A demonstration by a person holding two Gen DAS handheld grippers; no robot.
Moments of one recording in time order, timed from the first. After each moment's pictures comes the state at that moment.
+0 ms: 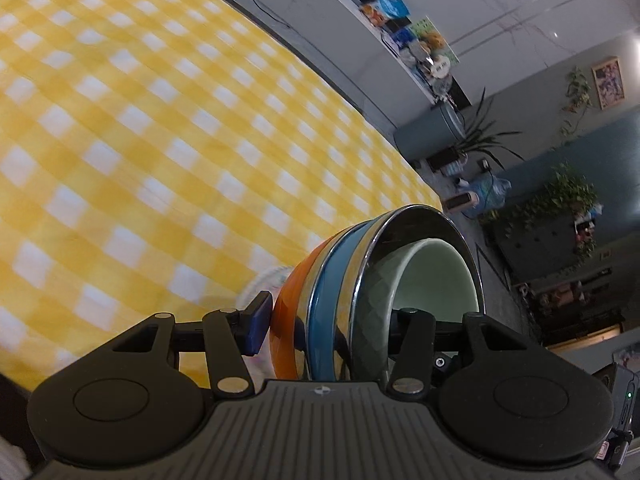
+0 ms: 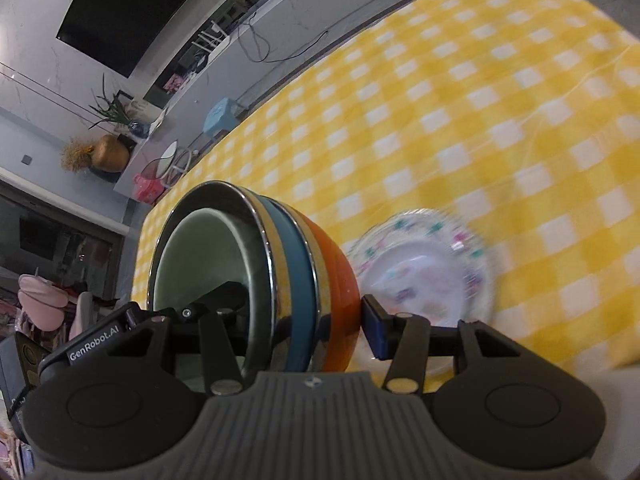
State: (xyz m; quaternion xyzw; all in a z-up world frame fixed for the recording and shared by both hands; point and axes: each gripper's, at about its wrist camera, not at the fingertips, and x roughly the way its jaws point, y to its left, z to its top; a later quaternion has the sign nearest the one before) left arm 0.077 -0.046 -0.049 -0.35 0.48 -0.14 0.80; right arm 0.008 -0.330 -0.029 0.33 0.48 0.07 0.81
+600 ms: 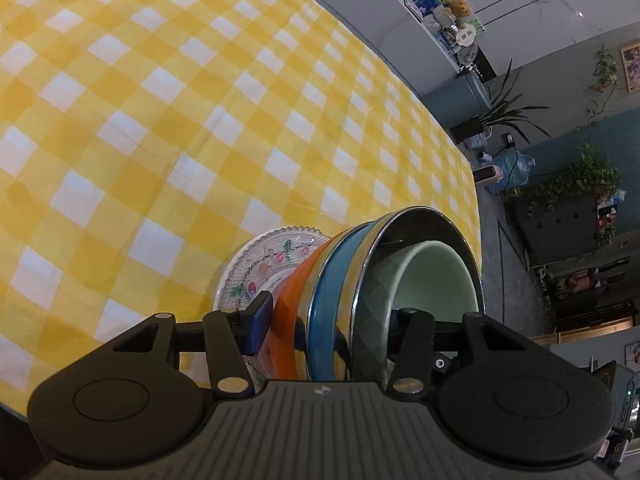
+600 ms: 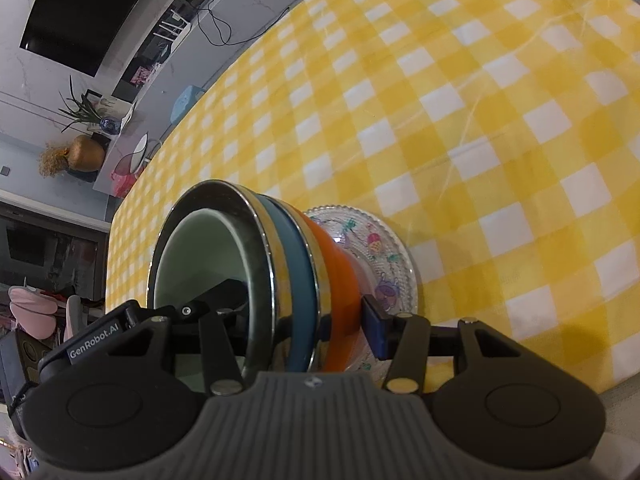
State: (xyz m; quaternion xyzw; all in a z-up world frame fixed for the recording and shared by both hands) left arm 0.099 -0.084 -0.102 -0.33 0.52 -0.13 0.77; right arm 0.023 -0.376 -0.089 0.36 0.52 0.05 0.78
